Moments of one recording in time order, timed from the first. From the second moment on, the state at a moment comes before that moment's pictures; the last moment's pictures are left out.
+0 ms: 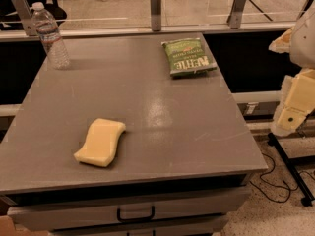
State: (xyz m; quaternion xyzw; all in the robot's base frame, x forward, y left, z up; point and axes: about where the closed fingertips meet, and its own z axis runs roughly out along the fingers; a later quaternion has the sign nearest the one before) arm 0.438 -0.217 0.976 -0.60 0.78 -0.03 0.16
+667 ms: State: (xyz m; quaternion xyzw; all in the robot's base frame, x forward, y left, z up) arm 0.470 -0.211 0.967 -0.60 0.77 -0.02 0.19
